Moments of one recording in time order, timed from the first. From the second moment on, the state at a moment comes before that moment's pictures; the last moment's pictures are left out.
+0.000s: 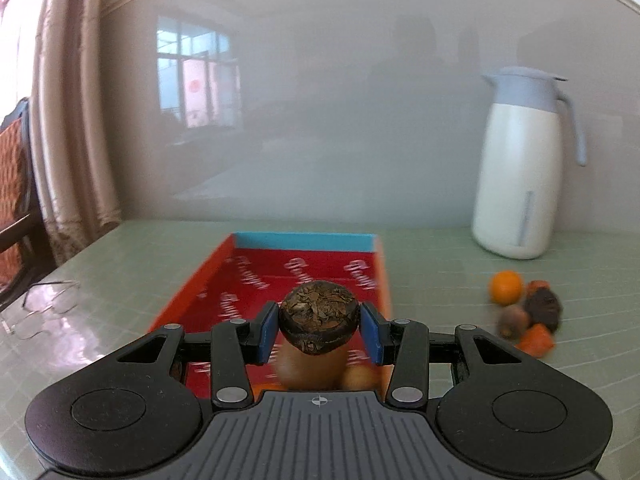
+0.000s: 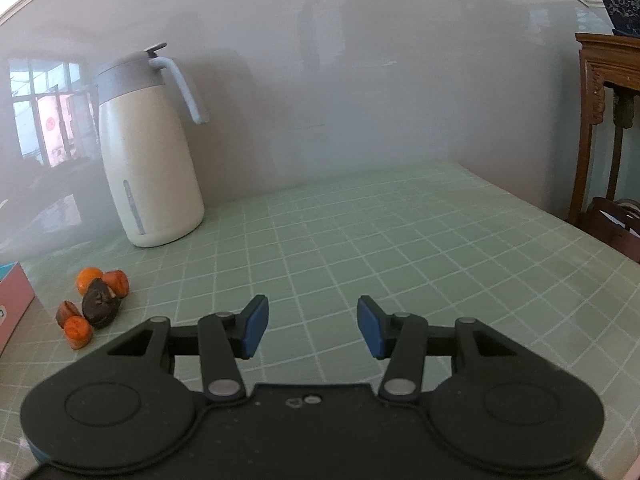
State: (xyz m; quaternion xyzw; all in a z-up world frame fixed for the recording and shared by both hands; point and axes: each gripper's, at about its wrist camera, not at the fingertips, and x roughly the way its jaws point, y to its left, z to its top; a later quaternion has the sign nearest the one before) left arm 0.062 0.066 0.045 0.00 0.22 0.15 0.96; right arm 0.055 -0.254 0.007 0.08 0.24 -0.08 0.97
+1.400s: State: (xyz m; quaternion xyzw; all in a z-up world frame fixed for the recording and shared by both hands) left arm 0.040 0.123 0.037 -0.01 0.20 0.21 0.96; right arm 0.080 -0.219 0.003 0.06 0.24 -0.06 0.97
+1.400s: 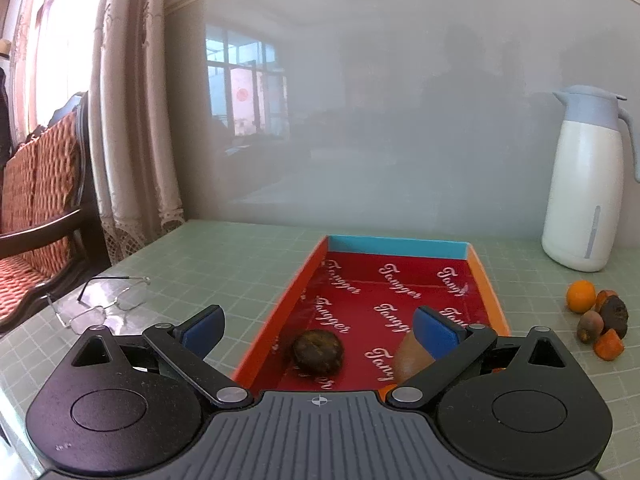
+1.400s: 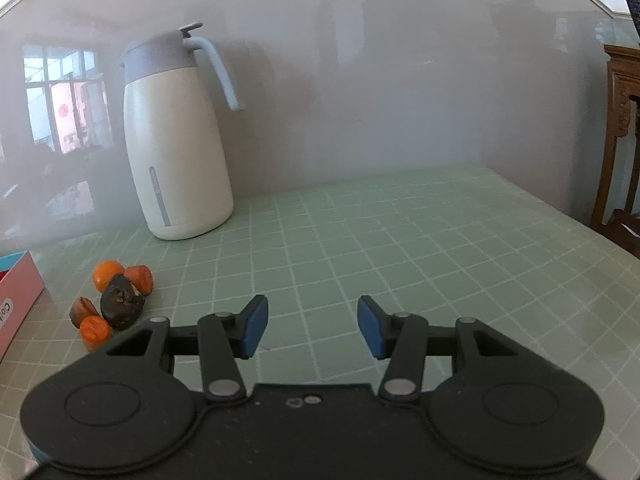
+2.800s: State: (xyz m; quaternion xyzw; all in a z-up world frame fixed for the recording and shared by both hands) left arm 0.001 0.207 0.028 -0.03 0.20 0.29 0.94; right arm 0.113 -0.075 -0.011 0.00 0.27 0.08 0.96
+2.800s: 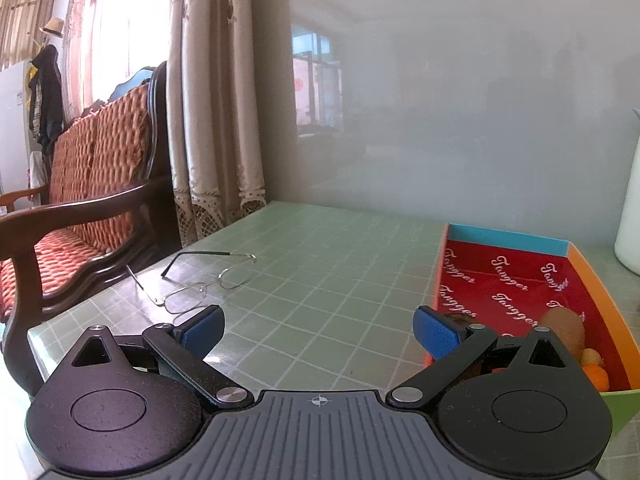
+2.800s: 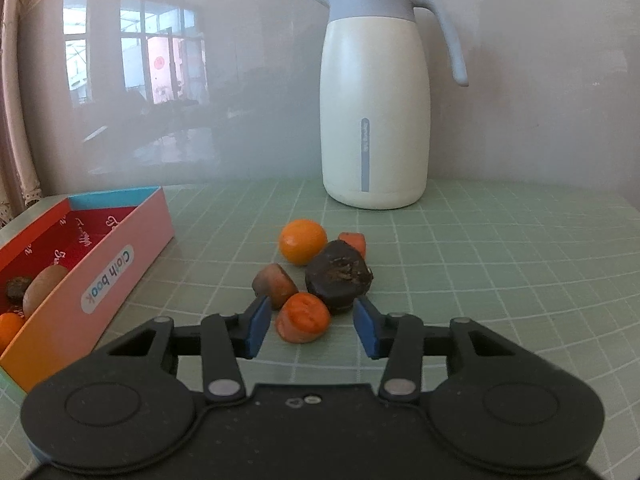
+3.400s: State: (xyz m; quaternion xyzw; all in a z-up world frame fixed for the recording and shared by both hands) left arm 0.003 0.203 0.028 -0.03 0.20 0.28 0.94; right arm 0.120 -0.065 -0.013 0.01 0.30 0.10 0.95
